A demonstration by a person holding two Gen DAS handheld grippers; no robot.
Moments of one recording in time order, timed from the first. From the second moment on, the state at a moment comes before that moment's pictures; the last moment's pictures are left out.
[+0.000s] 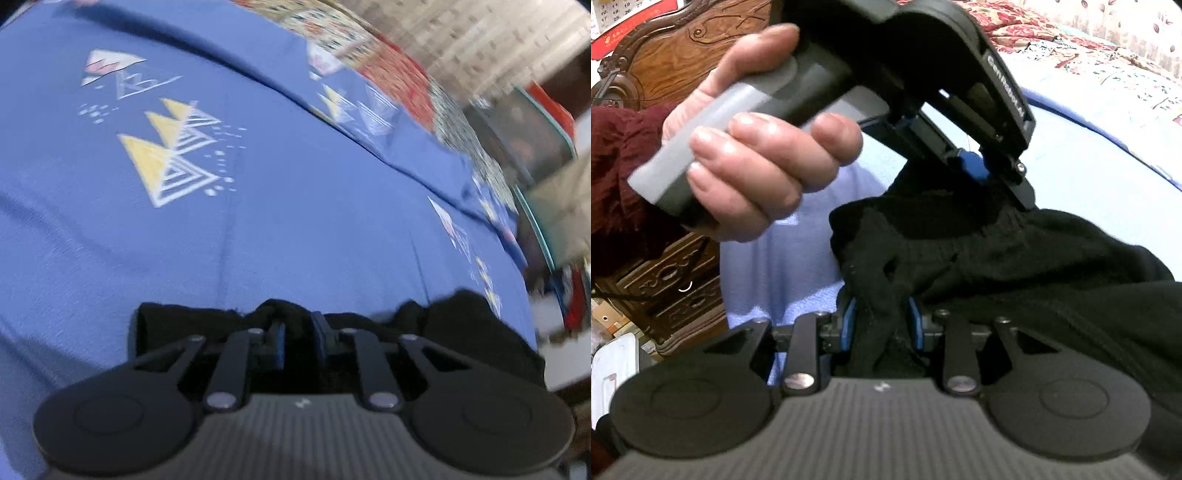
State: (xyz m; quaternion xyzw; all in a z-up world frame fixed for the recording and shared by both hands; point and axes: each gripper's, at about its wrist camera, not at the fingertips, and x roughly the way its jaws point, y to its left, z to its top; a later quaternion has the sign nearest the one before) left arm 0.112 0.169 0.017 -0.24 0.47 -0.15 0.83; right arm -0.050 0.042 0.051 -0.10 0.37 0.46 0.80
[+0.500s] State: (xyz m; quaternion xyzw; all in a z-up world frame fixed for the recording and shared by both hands) left arm 0.063 0.202 0.036 -0.28 0.36 -0.03 0.89; right arm -0.070 0.050 0.071 -0.14 0.32 0.45 0.82
